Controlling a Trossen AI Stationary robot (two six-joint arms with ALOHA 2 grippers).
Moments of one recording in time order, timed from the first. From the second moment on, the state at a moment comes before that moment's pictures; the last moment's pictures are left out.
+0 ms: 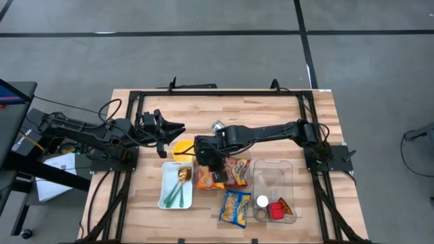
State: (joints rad) left arm -0.21 0.79 0.67 0.19 -0.48 -0.22; right arm 0.11 2.16 2.08 -1.07 -0.19 -0.08
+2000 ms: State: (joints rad) left arm -0.20 0.79 0.67 0.19 -0.48 -0.20; right arm 0.60 1.94 2.07 -1.30 0.08 0.65
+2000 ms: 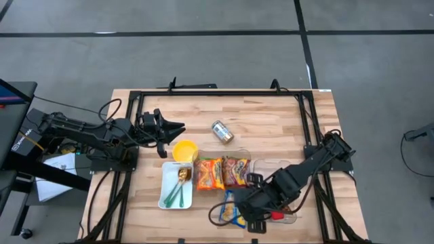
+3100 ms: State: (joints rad) left arm -0.20 0.79 0.67 0.17 -0.48 -0.18; right arm 0.58 1.94 1.96 -1.19 0.11 0.54
